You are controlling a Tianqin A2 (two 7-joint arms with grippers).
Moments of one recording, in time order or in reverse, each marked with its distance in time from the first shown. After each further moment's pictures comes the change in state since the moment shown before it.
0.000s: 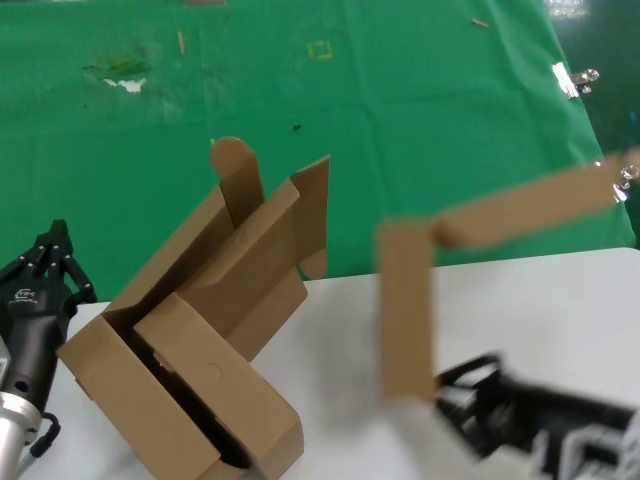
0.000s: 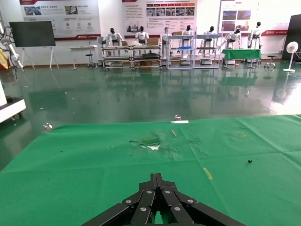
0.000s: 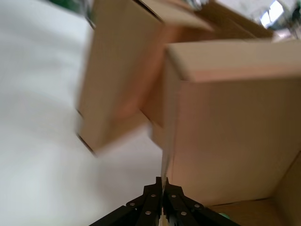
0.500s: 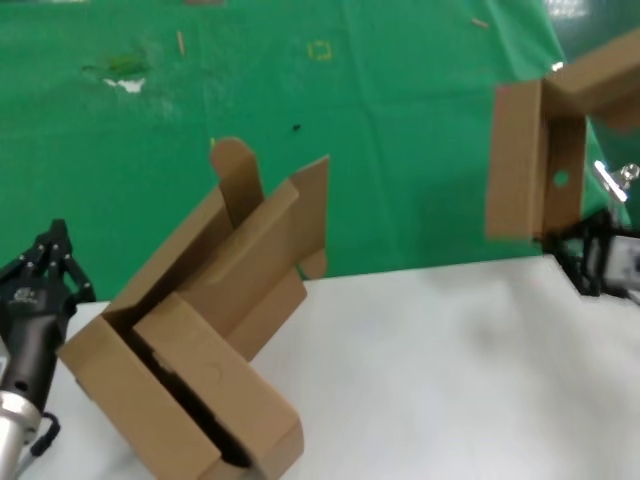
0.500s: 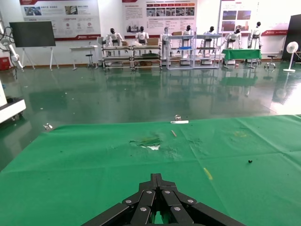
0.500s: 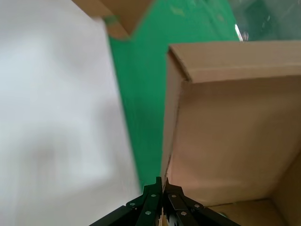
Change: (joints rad) left arm 0.000 0.000 0.000 0.000 0.000 0.000 -0.001; right arm 0.448 0.102 -0.032 -0.204 -0.565 0.001 0.549
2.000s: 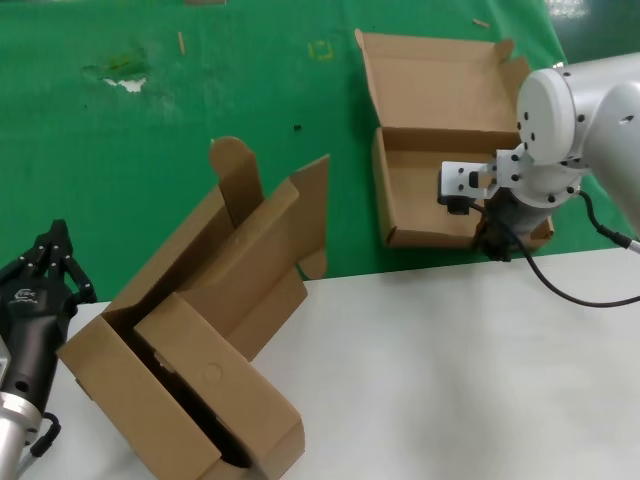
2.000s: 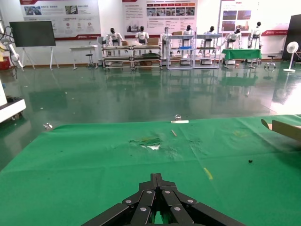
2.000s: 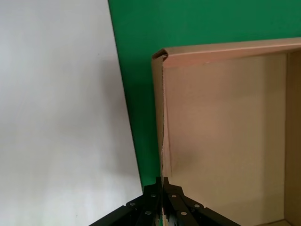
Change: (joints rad) left arm 0.000 0.000 0.000 0.000 0.000 0.000 0.000; right arm 0.835 -0.528 -0.533 -0.838 -0.594 -0.341 0.430
